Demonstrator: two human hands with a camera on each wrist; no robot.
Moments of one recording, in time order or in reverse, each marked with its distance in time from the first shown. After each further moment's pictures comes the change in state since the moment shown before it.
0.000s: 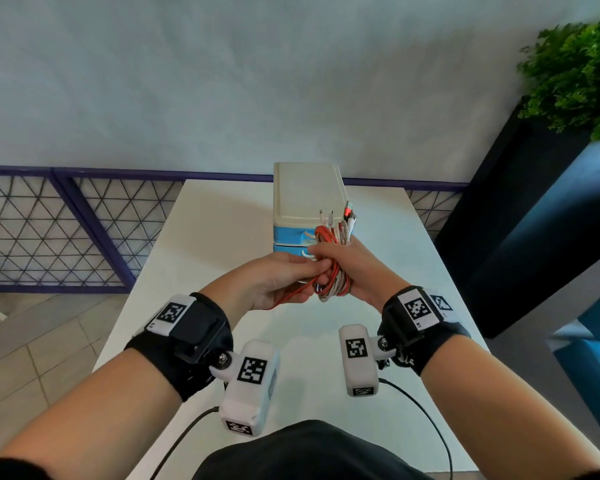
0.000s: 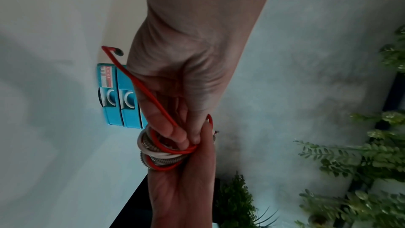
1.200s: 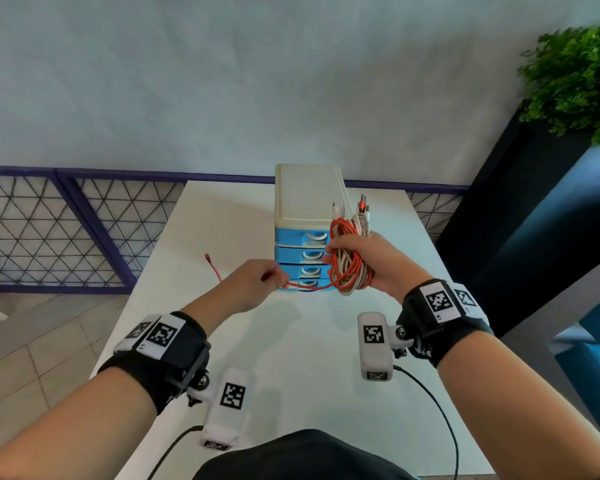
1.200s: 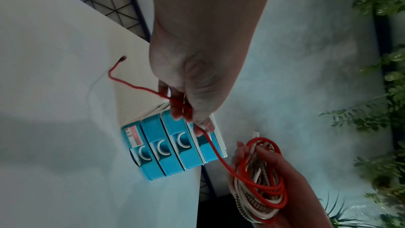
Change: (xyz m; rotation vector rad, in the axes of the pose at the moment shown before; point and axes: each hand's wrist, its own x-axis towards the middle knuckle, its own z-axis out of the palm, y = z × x) left_hand 0.006 -0.036 -0.045 0.684 0.291 0.279; right_hand -0.008 -0.017 -0.022 0.042 0.068 0.061
